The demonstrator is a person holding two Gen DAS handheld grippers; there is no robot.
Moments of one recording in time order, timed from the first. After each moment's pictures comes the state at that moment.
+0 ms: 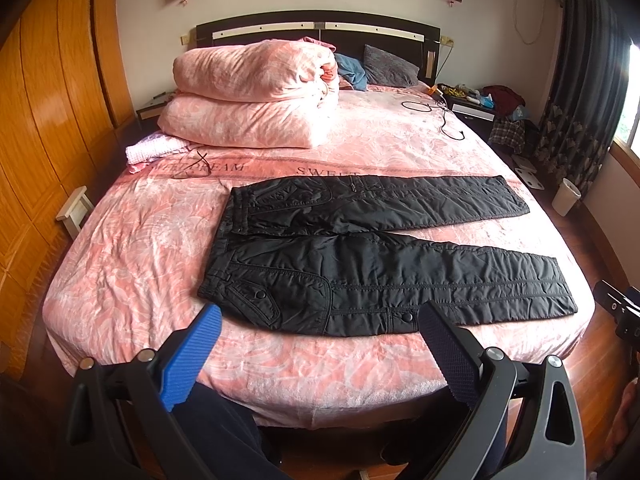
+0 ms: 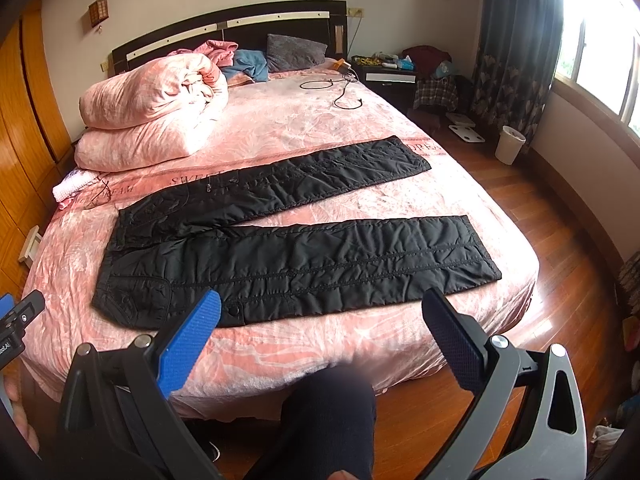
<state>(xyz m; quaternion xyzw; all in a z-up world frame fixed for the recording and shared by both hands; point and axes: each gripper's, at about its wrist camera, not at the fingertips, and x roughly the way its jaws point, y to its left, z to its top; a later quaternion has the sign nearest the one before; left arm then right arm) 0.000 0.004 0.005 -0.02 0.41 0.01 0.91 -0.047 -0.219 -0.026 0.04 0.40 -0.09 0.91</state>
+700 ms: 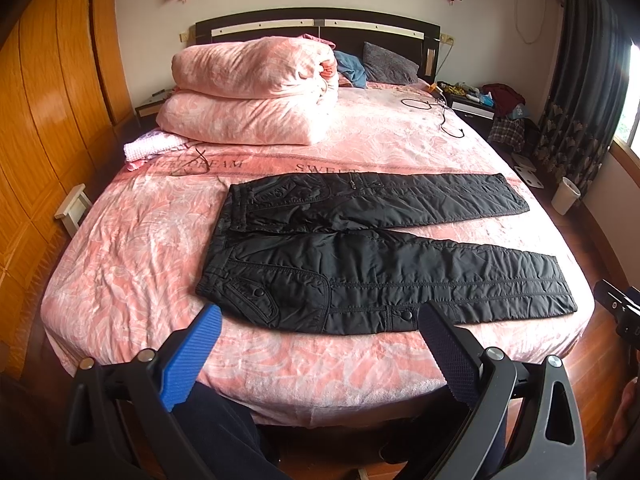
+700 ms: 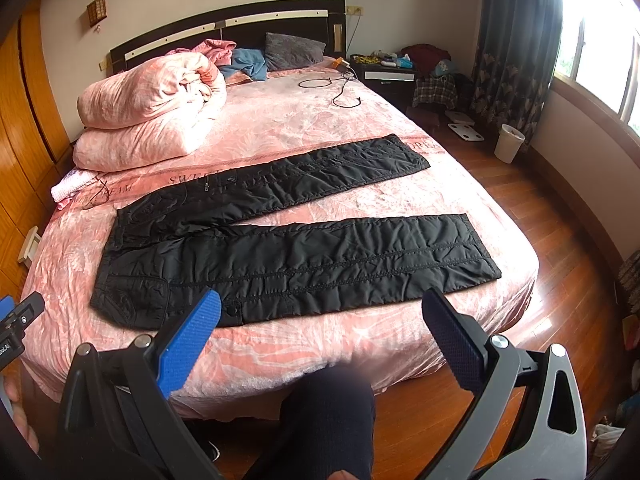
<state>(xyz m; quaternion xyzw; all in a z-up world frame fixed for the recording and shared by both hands) 0.001 0.004 0.000 -0.02 0.42 0.00 0.91 -0.044 -0.219 -0.028 0.04 0.41 -0.09 0.91</state>
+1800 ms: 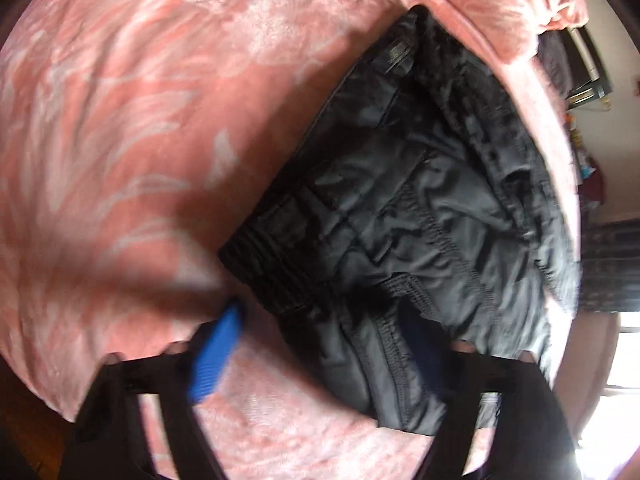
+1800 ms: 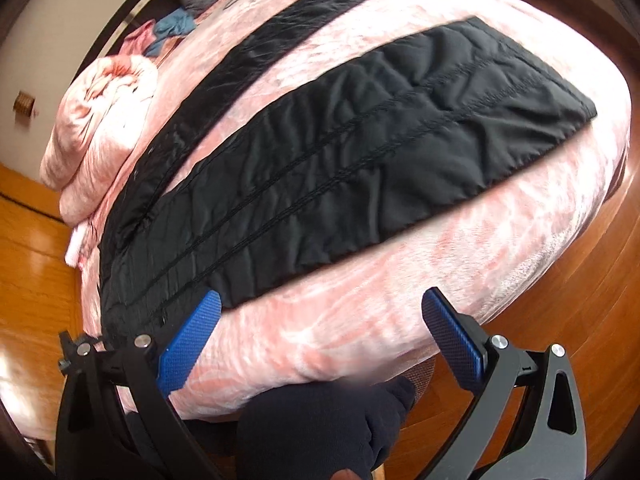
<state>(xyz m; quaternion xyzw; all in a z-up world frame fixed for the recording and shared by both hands) 0.176 0.232 -0.297 -0.32 0.61 0.08 0.72 0.039 -0.432 -0.267 0.33 0.52 -0.04 0.79</state>
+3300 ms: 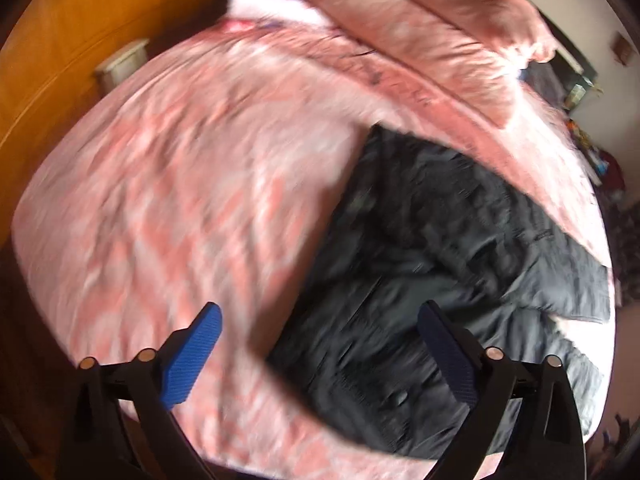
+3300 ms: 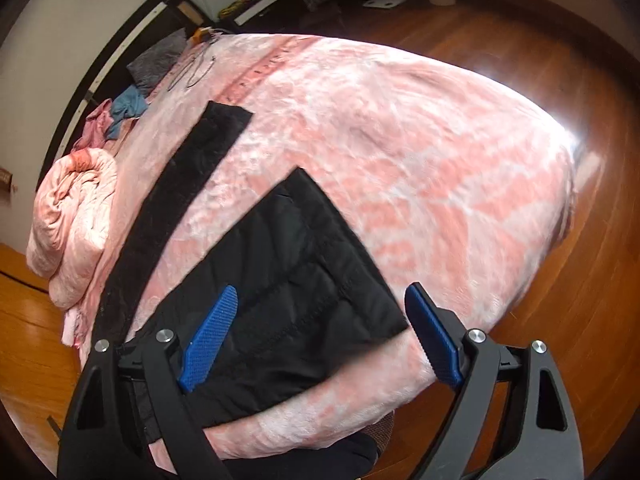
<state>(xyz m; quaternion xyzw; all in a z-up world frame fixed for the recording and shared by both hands) 0.195 0.313 -0.178 -0.20 0.52 0.11 0.82 0.055 -0.585 -0.219 0.35 0.46 -0.10 0.81</state>
